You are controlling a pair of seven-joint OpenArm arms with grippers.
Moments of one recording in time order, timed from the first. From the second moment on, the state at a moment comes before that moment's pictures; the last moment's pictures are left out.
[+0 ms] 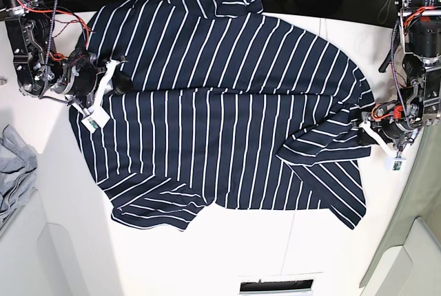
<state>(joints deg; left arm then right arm) -13.3 -25.4 -7.3 49.8 -16.2 -20.5 25.6 0.7 24.8 -12.0 71.6 33.2 32.3 -47.5</state>
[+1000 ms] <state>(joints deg) 3.3 -41.8 -11.5 75.2 -31.4 -21.8 45.7 0.9 24.6 -12.1 71.8 26.8 32.6 -46.1</state>
